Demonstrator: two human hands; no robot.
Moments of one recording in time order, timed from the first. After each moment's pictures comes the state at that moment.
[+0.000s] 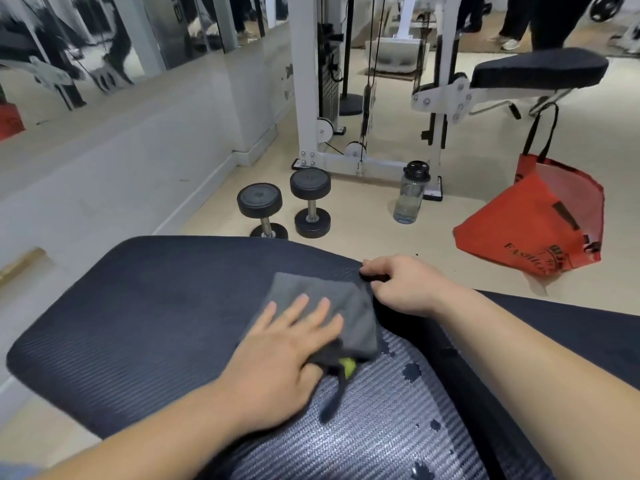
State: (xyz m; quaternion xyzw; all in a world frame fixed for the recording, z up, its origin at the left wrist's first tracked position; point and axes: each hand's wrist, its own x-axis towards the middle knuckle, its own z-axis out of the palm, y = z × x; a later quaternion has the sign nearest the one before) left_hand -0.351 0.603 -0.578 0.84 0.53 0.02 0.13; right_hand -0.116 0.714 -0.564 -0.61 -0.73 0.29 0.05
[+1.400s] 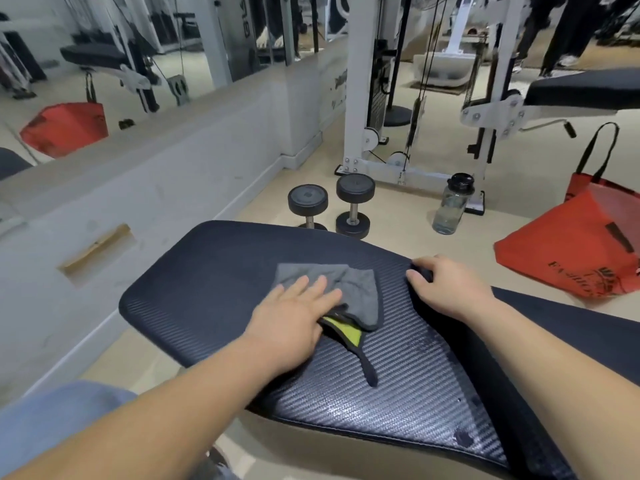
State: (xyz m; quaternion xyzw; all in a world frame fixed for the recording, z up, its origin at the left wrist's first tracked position) left_hand -0.401 0.594 -0.567 0.77 0.62 -0.06 0.08; right_hand -0.138 0.685 -0.565 -0.67 -0.72 0.17 0.07
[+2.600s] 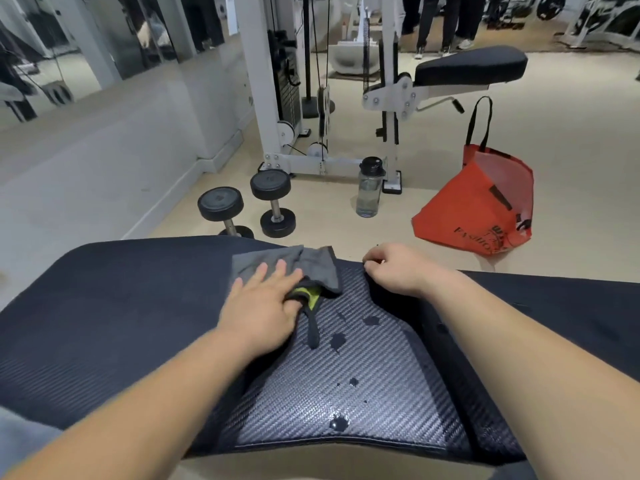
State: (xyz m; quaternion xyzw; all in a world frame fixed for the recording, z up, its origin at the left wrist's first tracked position) left_hand -0.276 0.637 -0.574 0.76 0.63 0.01 0.14; right_hand -0.020 0.692 -0.567 -0.66 -0.70 0.26 0.05
